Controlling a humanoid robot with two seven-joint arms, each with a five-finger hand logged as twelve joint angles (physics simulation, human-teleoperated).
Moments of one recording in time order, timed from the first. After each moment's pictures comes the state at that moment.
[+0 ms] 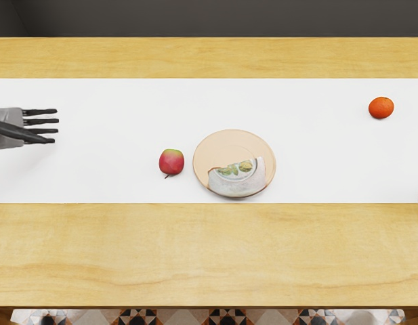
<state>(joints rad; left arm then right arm) -0.92 0.77 -0.46 -0.69 -0.09 -0.61 0.51 -0.10 0.00 0.58 0.26 -0.22 -0.25 -0.18</state>
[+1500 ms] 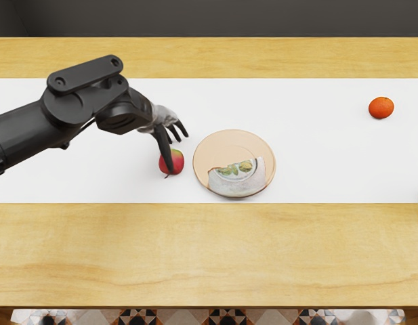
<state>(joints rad) -1.35 0.08 -0.02 -0.70 0.58 -0.34 0.61 -0.10 0.00 0.58 0.26 -0.22 -0.25 -0.18</state>
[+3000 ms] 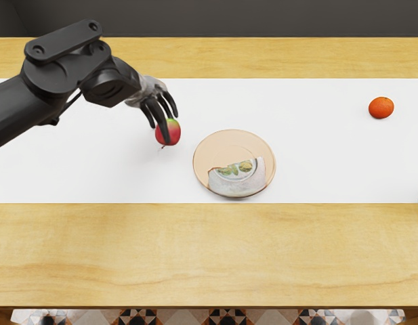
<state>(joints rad) -1.43 0.10 -0.05 -0.59 0.50 -0.36 0.61 -0.10 0.00 0.58 0.26 -0.22 -0.25 -0.18</state>
